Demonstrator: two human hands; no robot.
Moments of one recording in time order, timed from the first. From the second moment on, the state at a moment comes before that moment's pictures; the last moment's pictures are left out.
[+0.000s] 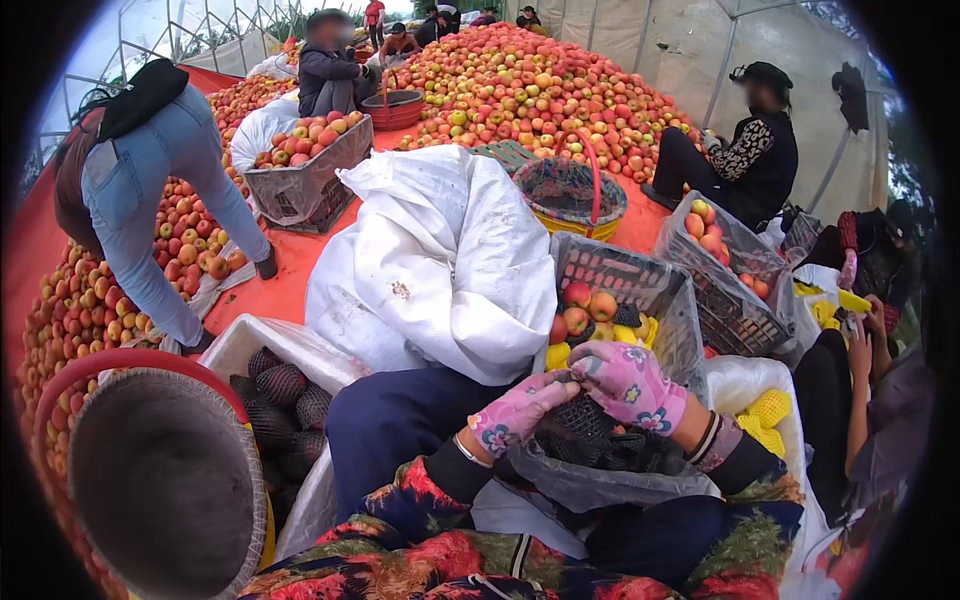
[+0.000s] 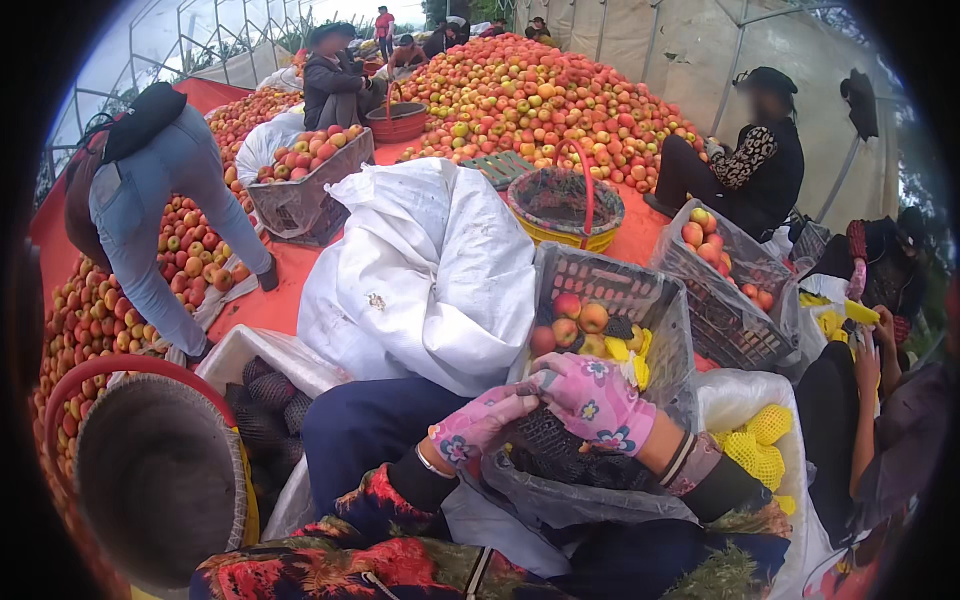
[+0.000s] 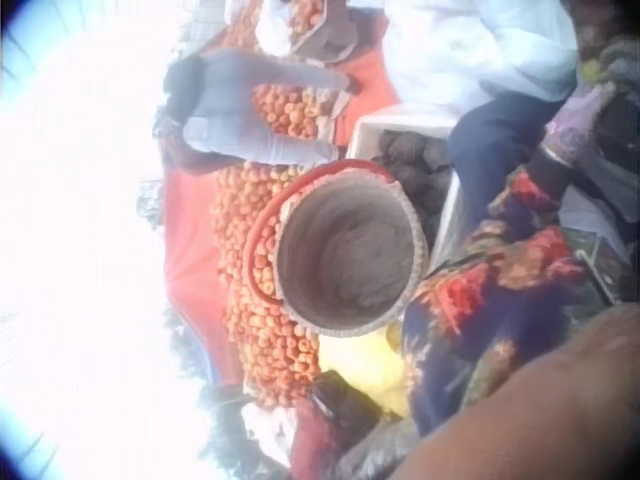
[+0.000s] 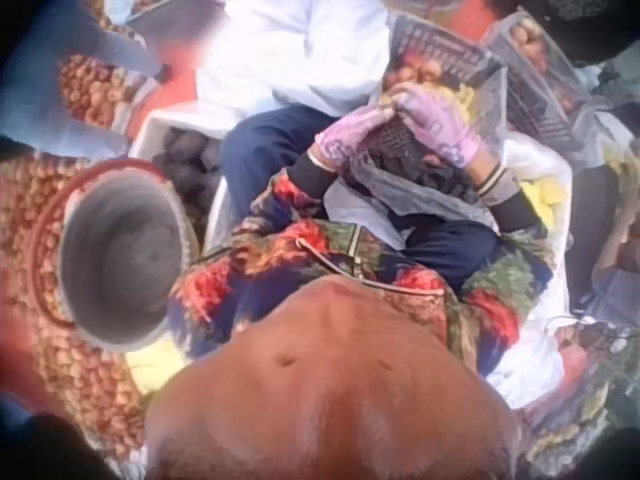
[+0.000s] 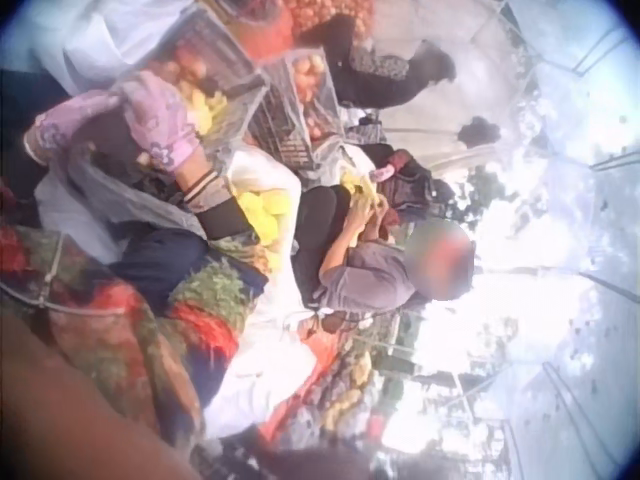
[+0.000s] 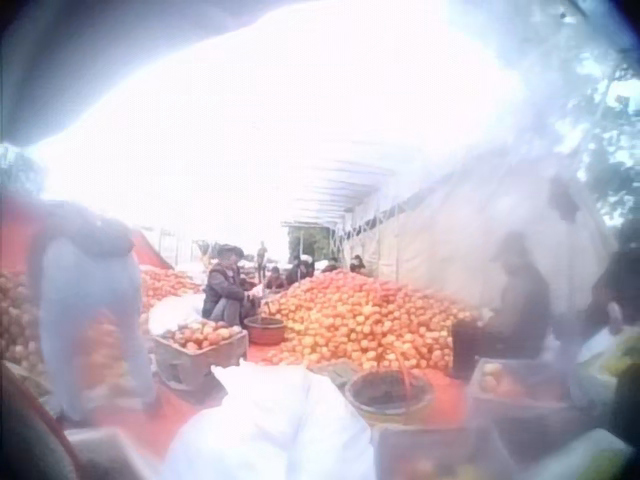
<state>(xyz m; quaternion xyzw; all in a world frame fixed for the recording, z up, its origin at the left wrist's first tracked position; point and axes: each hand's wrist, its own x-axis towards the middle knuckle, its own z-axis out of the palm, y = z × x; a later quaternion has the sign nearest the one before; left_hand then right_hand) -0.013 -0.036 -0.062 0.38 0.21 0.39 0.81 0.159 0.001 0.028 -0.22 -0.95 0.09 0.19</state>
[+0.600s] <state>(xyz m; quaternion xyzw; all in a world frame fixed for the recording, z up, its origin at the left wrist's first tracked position) 0.003 -0.036 -0.072 0.60 0.45 0.54 0.39 0.187 -0.015 0.002 -0.41 -0.85 0.25 0.20</state>
